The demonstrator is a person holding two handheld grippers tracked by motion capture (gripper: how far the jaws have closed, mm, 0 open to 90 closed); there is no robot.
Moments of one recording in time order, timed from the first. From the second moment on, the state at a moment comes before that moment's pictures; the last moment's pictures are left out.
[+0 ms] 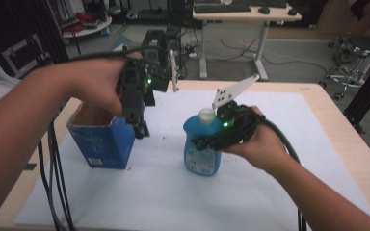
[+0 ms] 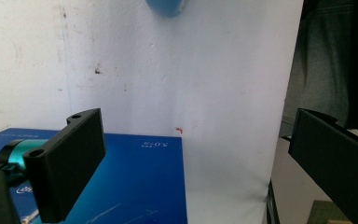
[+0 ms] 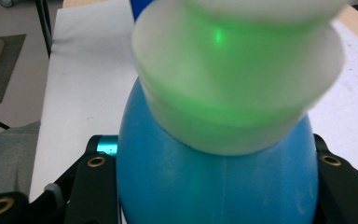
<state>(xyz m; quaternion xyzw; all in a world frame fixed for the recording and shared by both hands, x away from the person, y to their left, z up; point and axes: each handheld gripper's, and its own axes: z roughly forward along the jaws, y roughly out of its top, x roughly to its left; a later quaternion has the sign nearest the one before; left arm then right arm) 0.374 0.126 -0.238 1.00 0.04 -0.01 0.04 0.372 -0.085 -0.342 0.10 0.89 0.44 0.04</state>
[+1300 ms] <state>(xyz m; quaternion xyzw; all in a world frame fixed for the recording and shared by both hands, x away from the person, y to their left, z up) 0.374 0.116 -0.237 1.00 0.04 -0.02 0.03 0.371 -0.088 -0.355 0.12 0.89 0.44 0.02</state>
